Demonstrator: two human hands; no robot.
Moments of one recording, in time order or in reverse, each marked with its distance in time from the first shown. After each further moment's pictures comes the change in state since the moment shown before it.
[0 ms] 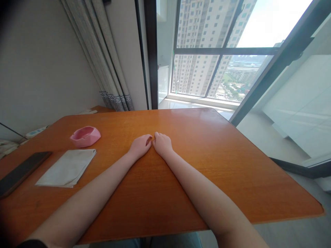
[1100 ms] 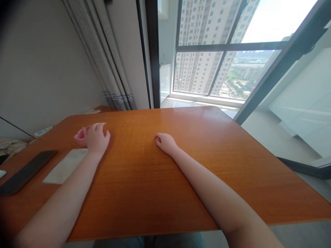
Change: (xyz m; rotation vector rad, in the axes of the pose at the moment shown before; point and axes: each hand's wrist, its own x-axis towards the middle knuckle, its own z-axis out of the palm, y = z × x) left_hand -0.038 -0.117 -0.088 0.407 0.552 -0.329; right_hand 0.002 0.021 -0.001 0.277 -0.034 -0.203
